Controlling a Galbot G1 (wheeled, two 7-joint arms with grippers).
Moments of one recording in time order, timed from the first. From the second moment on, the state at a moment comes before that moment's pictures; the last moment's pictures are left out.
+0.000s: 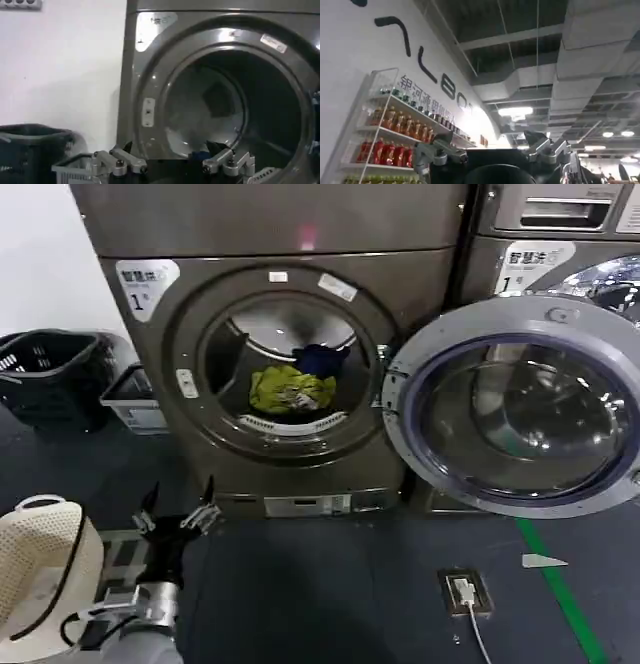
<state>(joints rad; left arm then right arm) 1.44 -1.29 -0.50 -2.17 -0.25 0.06 -0.20 -1.91 0.85 2.62 1.79 0.82 -0.42 0.04</state>
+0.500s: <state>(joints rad) 1.45 -1.30 -0.50 -2.17 -0.25 0.06 -0.19 -1.91 0.87 2.61 1.80 0.83 -0.41 0.03</state>
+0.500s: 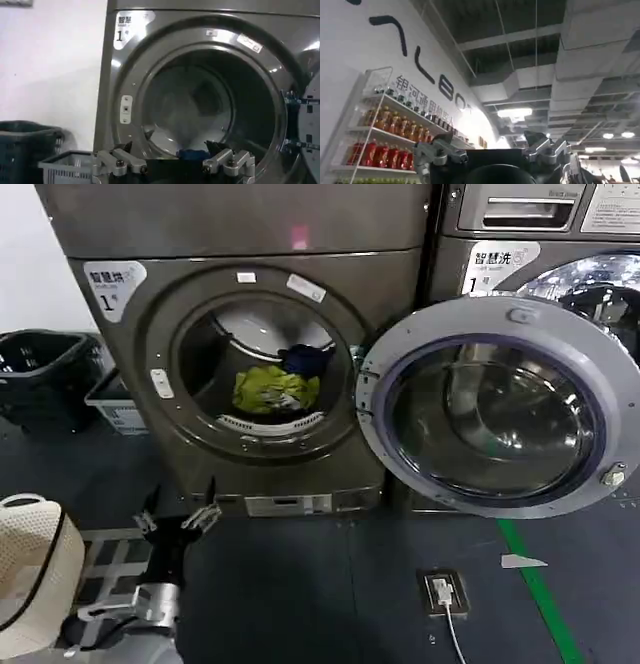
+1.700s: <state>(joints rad) 1.41 -1.29 -0.46 -2.15 -0.24 0.07 -0.19 -1.93 0.89 2.62 1.81 0.88 -0.28 0.02</state>
